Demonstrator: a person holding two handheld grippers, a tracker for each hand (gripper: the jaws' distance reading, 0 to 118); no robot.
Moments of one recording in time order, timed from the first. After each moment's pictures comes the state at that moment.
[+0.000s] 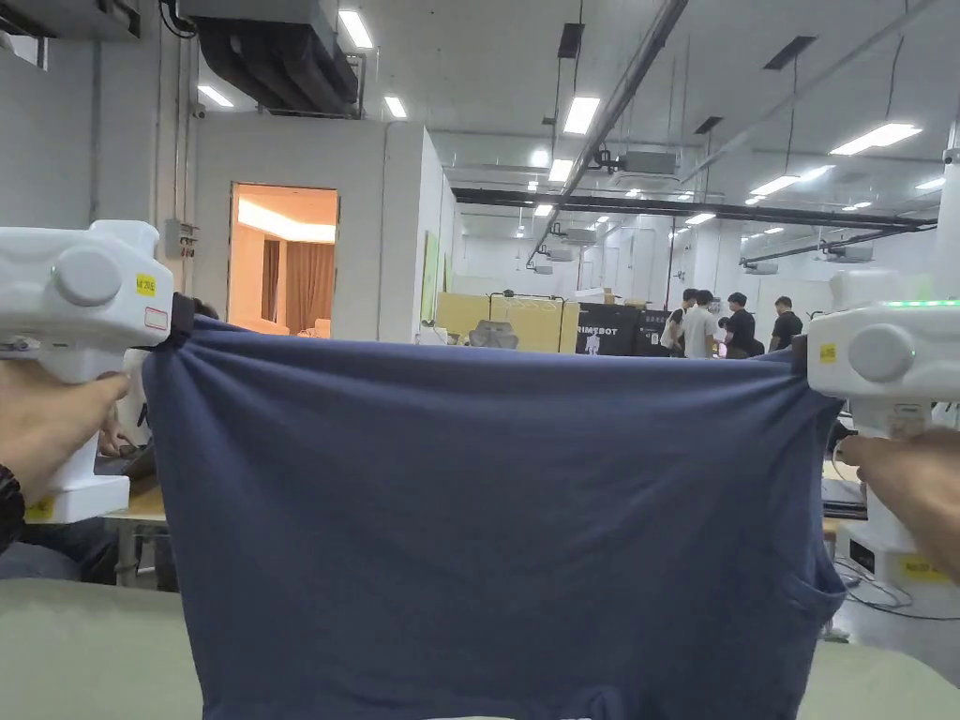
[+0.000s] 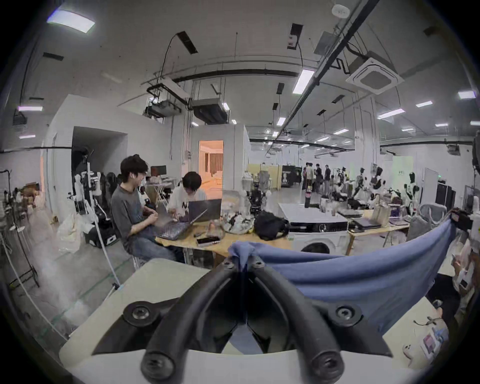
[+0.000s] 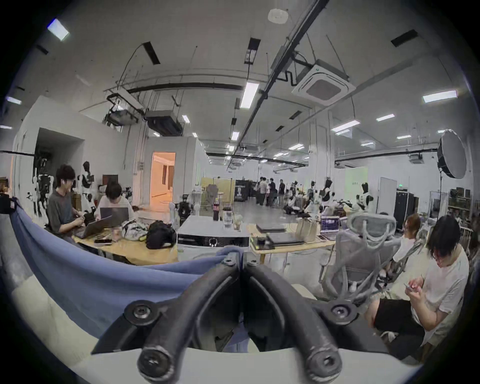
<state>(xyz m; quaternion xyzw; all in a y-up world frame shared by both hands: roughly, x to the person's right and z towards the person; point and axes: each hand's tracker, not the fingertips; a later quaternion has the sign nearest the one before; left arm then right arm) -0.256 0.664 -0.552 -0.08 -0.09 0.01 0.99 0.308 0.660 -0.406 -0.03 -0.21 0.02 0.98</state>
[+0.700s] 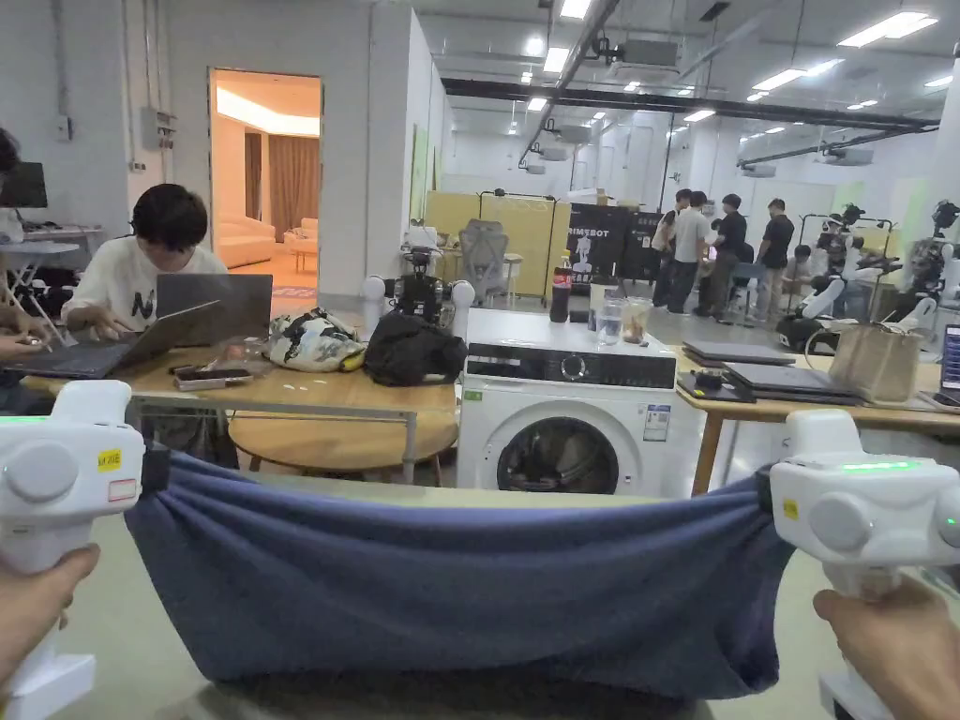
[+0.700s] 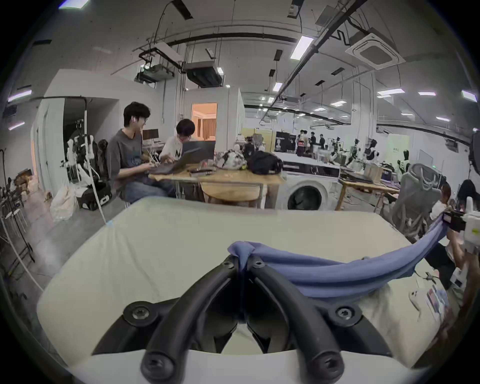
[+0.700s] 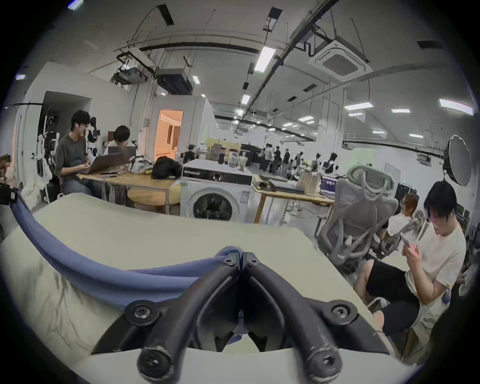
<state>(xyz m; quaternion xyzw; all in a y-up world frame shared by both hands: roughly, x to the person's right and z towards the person) -0.285 0.421 -0.444 -0.20 -0.11 0.02 0.97 0.291 0.435 -0.311 -0.16 -0.20 0.05 0.97</state>
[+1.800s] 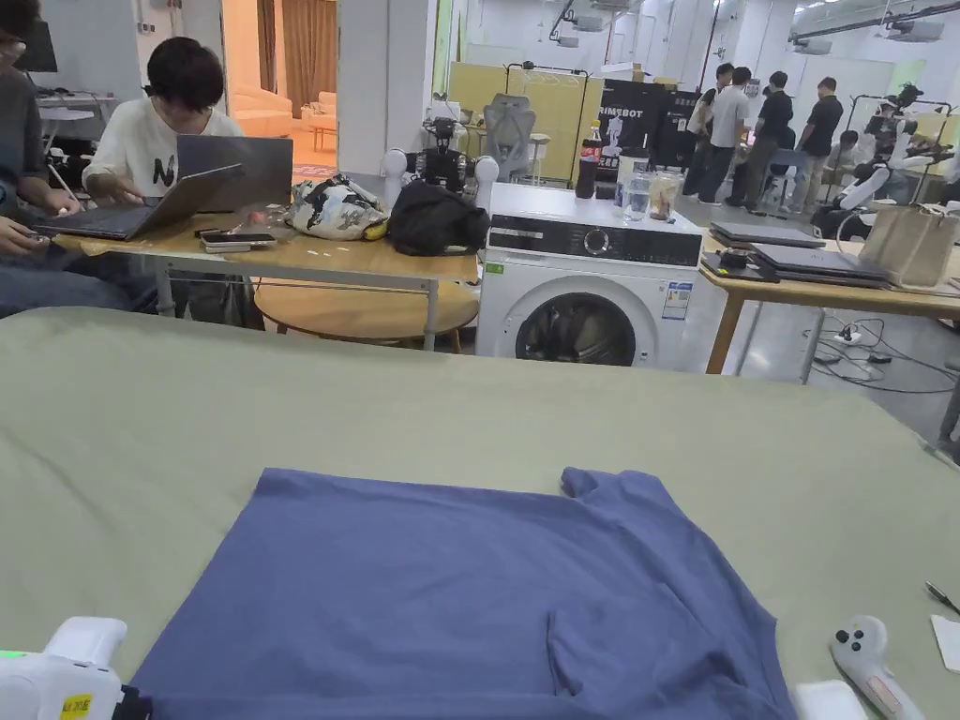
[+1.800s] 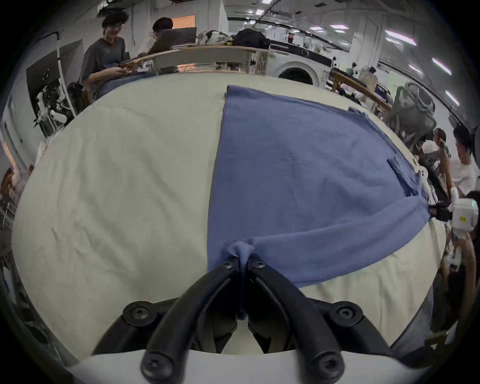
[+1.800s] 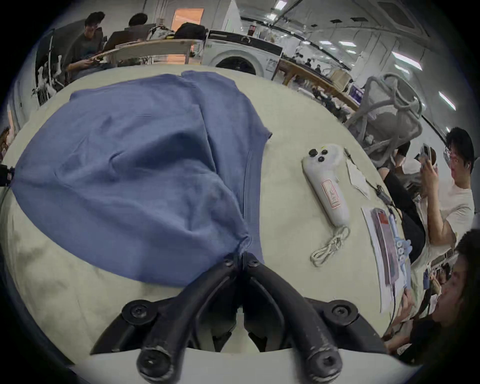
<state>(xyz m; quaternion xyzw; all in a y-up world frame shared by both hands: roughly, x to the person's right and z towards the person) -0.319 0.183 -0.312 -0.47 -0.16 -0.02 0.87 0.259 0.178 -0.163 -0.47 -0.17 0.07 0.87</state>
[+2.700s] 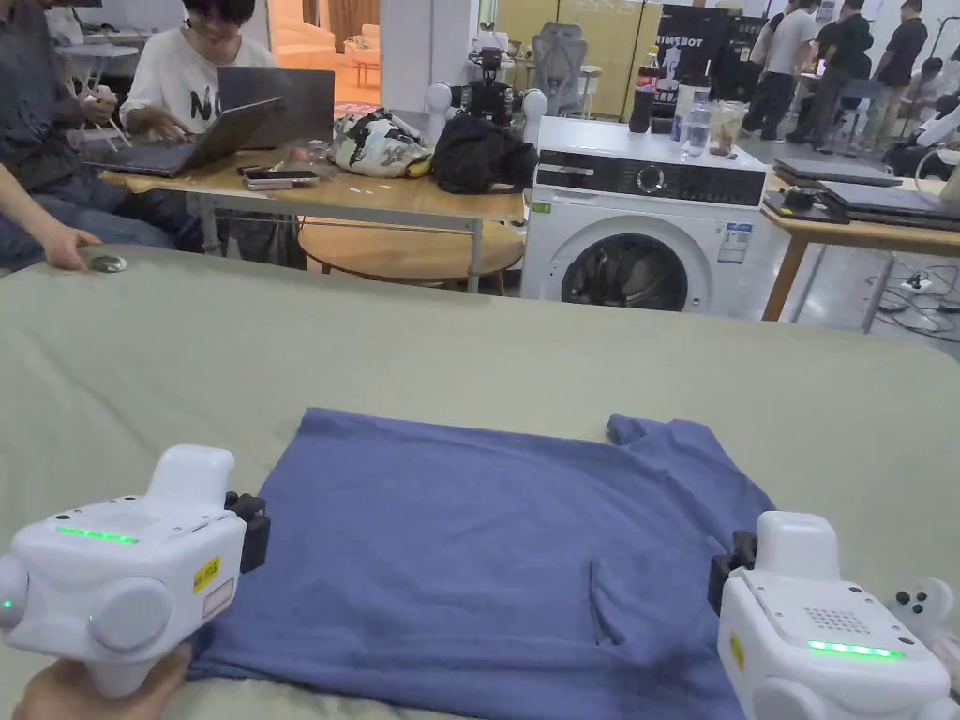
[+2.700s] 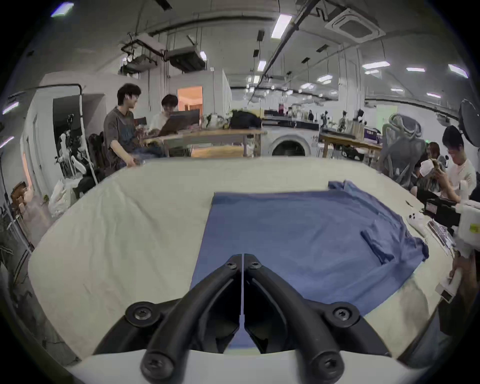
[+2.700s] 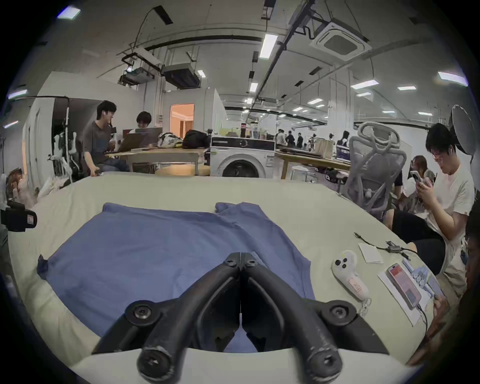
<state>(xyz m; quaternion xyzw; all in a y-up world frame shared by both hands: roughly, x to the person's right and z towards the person) -0.265 0.258 -0.291 -0.28 -0.14 -0.03 0.95 0.157 0.249 -0.186 -0.18 -0.15 0.00 0.97</state>
